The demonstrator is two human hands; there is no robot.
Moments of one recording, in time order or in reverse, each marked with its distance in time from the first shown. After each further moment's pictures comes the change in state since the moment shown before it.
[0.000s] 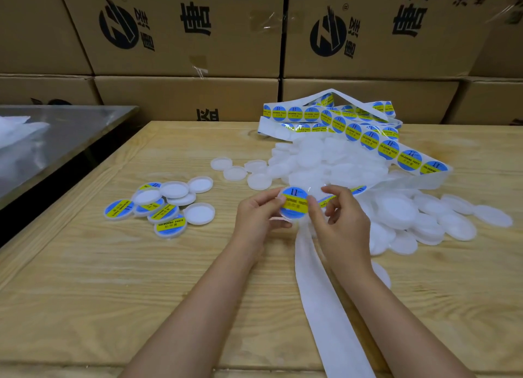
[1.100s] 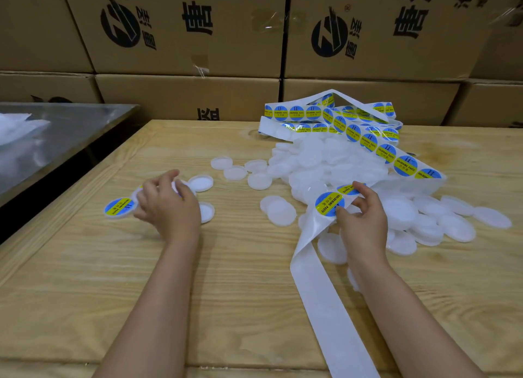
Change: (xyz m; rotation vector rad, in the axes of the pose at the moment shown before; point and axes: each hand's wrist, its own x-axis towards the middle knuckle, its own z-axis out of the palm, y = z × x) left_hand 0.023 0.025 -0.097 1.065 0.998 0.421; right_hand 0.018 0.020 -0.012 0.232 0.084 0.396
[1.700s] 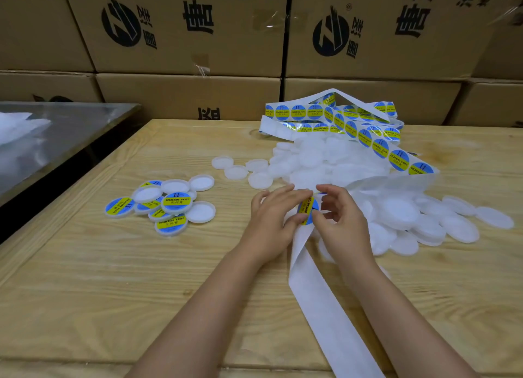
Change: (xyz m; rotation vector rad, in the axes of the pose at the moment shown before) left_hand -0.085 0.059 0.018 -0.393 -0.775 0.728; right_hand -0.023 -0.015 0.010 -0.062 -0.290 -0.192
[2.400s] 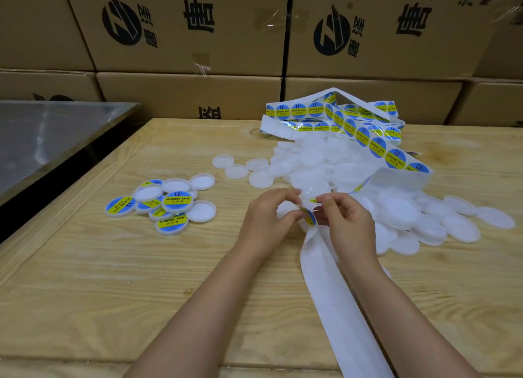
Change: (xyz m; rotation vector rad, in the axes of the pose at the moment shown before) left_hand 0.002 0.003 -0.004 -0.238 0.171 -0.149; right_hand 0.001 0.001 0.000 0.098 0.101 0.138
